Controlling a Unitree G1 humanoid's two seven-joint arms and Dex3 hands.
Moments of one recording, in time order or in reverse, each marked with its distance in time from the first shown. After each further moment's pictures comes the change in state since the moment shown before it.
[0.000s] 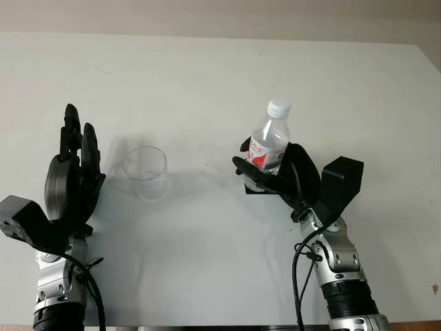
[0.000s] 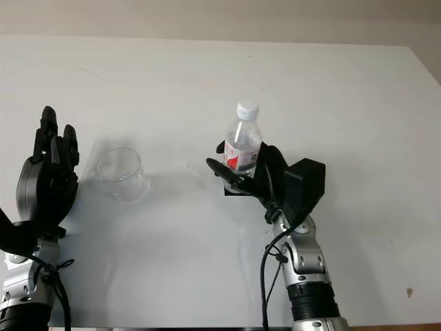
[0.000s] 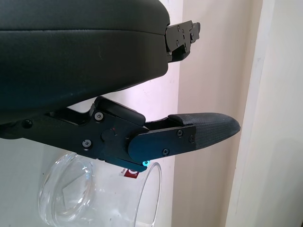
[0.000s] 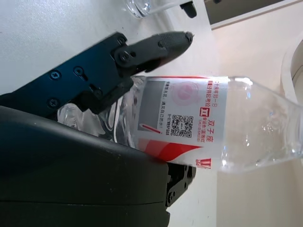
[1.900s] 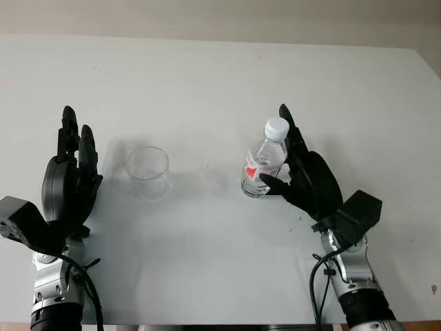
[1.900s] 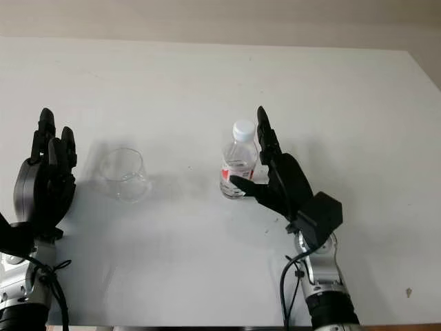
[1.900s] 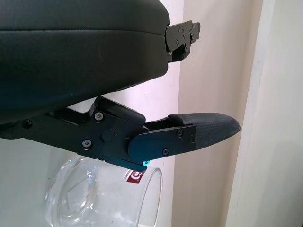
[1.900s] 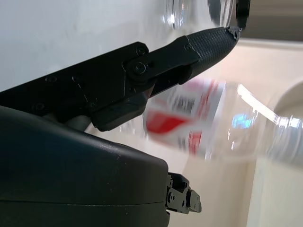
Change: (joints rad) left arm 0.030 0.005 0.014 -0.017 -0.004 0.003 -0.009; right arm 0.096 -0.110 0.029 0.108 -0.091 -0.466 0.081
